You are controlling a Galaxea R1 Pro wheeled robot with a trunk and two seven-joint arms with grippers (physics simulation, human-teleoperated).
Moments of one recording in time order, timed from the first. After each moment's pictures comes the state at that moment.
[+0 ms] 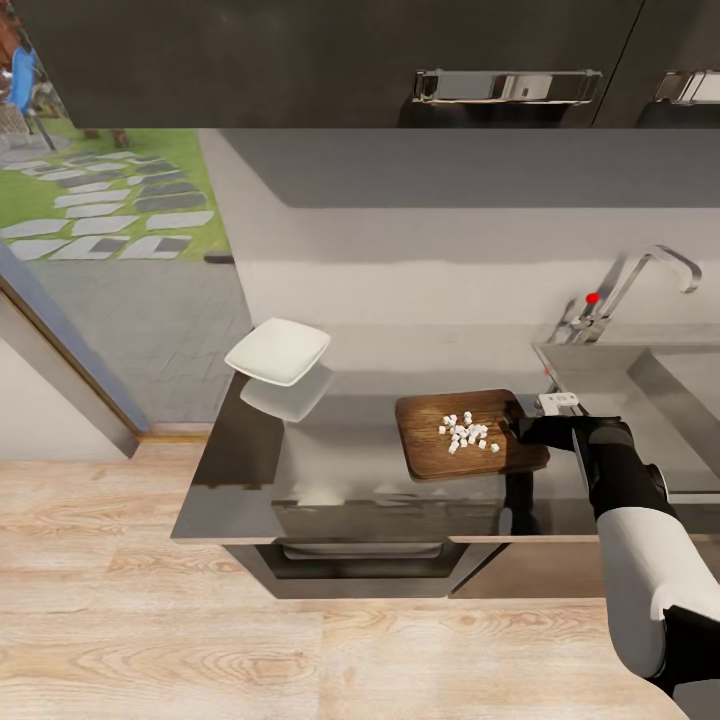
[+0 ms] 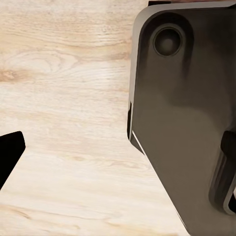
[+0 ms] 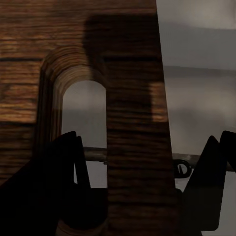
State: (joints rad) left arm -0.22 0.00 -0.35 0.07 0.40 -0.24 0.13; right arm -0.96 -0.15 -0.34 -0.86 0.47 0.63 0.55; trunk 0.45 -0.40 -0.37
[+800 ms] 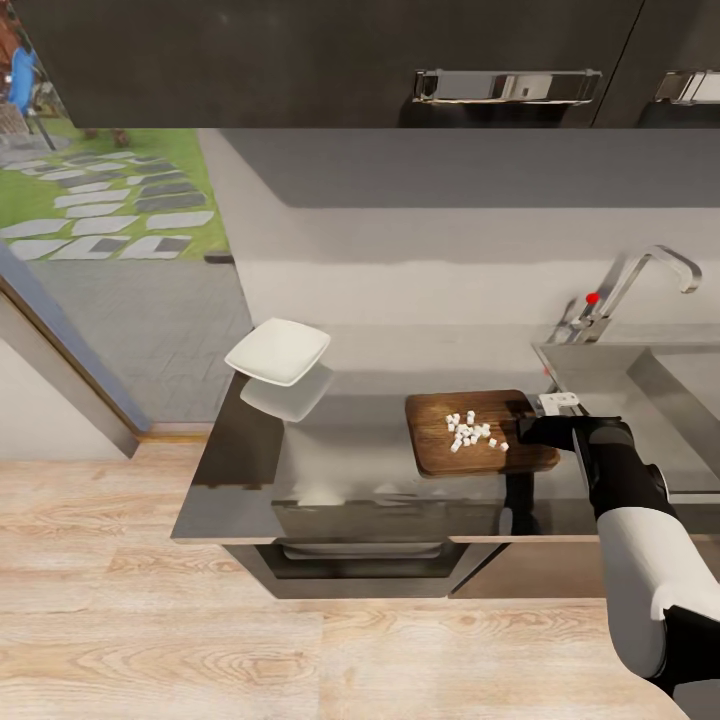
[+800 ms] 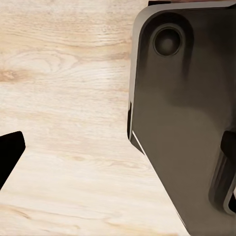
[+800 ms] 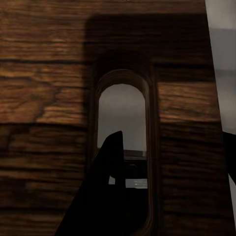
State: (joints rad) left arm -0.22 0.00 -0.35 0.07 0.40 -0.24 0.13; right arm -0.96 -0.15 -0.34 -0.86 0.47 0.62 0.55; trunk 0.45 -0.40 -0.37
